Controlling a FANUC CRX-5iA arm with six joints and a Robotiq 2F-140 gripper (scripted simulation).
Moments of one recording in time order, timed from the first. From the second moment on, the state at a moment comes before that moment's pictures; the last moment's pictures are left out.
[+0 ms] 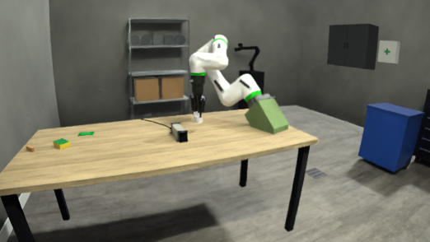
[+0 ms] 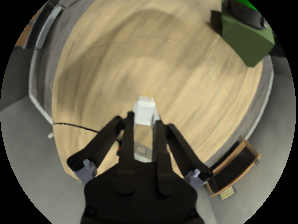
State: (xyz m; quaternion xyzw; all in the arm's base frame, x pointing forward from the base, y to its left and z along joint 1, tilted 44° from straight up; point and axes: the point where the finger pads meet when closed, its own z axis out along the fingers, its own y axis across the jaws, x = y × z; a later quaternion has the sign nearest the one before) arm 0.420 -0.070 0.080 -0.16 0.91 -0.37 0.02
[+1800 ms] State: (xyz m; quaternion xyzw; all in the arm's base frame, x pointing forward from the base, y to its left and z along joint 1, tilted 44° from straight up) arm 0.467 -0.019 0.042 -0.80 0.45 -0.29 -0.27
